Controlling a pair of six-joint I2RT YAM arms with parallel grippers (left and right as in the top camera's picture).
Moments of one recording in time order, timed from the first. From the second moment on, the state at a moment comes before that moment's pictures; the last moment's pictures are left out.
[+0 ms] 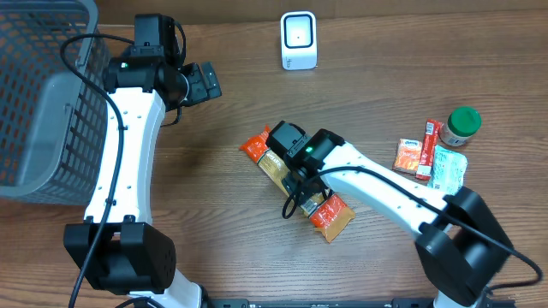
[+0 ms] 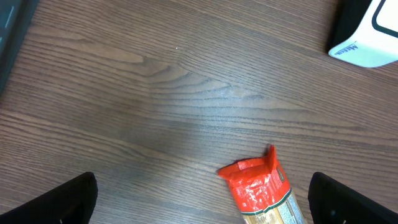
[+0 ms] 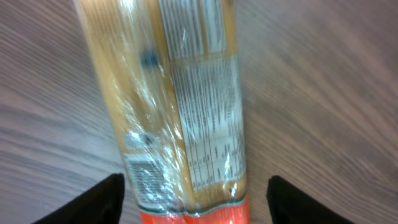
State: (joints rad) left arm 0.00 1.76 1.73 -1.07 0.00 -0.34; right arm 0.82 1.89 1.43 -0.98 0.10 0.22
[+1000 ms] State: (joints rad) left arm 0.00 1.76 1.73 -1.07 0.00 -0.34; right arm 0.84 2.09 1.45 -0.67 0.12 0.12
